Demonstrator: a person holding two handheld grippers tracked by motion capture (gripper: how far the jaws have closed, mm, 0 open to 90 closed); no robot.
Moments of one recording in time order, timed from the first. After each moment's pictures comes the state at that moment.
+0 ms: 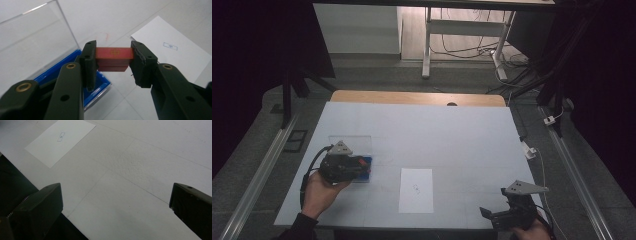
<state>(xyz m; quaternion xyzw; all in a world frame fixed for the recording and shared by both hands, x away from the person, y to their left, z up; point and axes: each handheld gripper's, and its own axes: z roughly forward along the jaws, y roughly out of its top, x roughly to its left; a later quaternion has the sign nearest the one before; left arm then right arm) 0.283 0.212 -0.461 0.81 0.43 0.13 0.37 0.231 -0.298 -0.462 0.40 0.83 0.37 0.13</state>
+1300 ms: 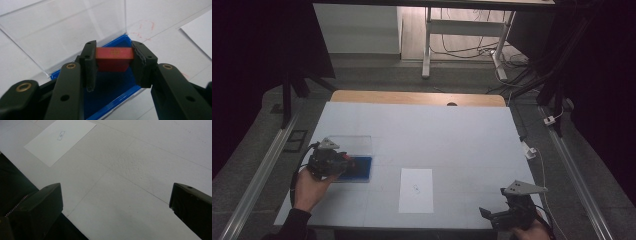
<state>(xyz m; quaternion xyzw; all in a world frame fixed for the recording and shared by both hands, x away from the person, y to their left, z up) 0.302 0.250 -0.483 0.79 0.49 0.16 0.32 0.231 -0.297 -0.462 0.39 0.84 0.36 0.13</state>
